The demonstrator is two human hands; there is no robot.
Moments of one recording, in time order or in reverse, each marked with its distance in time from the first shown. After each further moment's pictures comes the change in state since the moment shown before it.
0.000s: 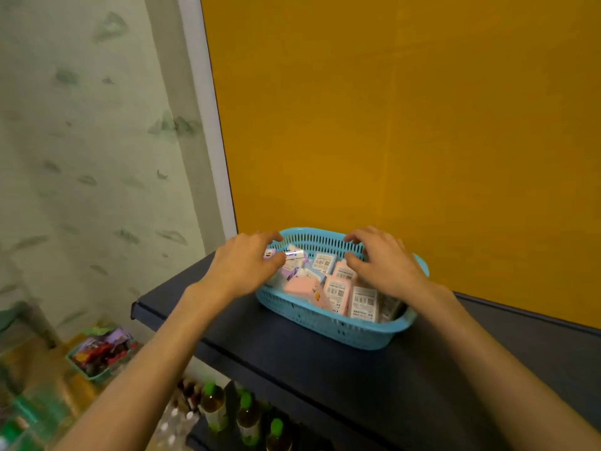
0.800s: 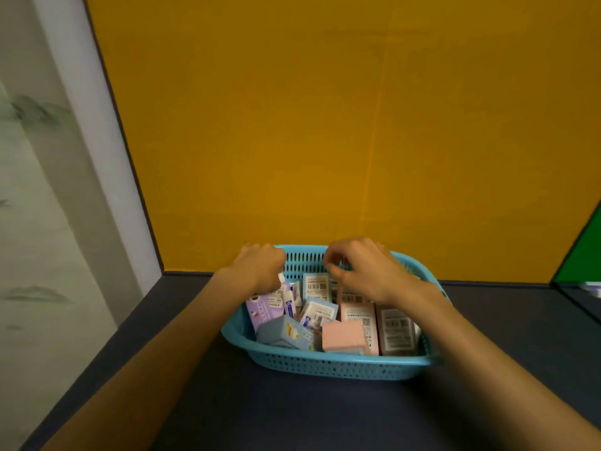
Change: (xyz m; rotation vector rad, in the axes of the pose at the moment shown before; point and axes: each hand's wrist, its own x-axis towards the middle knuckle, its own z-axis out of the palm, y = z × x) left_hand 0.169 -0.043 0.089 0.233 -0.303 0.552; right_hand 0.068 -0.038 0.042 -0.209 -0.077 0.248
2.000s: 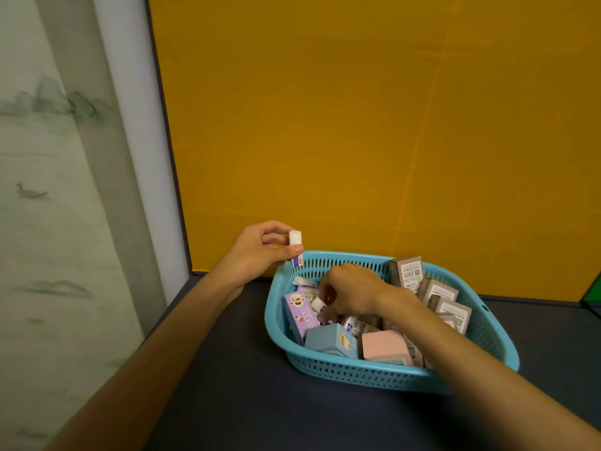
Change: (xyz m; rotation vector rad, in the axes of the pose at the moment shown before) left_hand -0.052 -0.064 -0.018 -1.451 0.291 -0.088; right_hand 0.046 -0.058 0.045 -0.079 -0.368 0.005
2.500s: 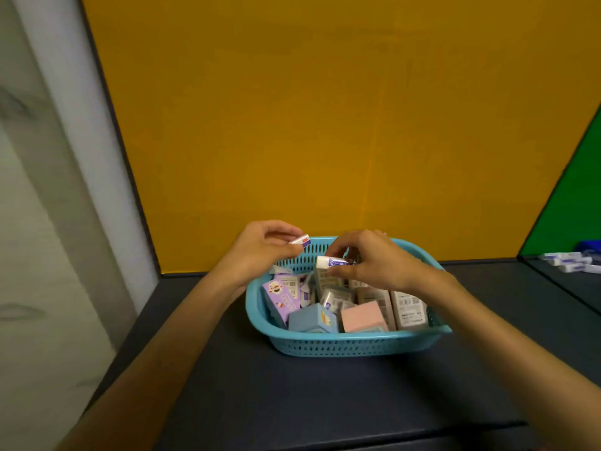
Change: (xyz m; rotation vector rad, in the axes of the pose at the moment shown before) left_hand -0.012 0.016 0.026 -0.009 -0.165 -0.029; right_hand -0.067 0.014 -0.032 0.307 0.311 0.083
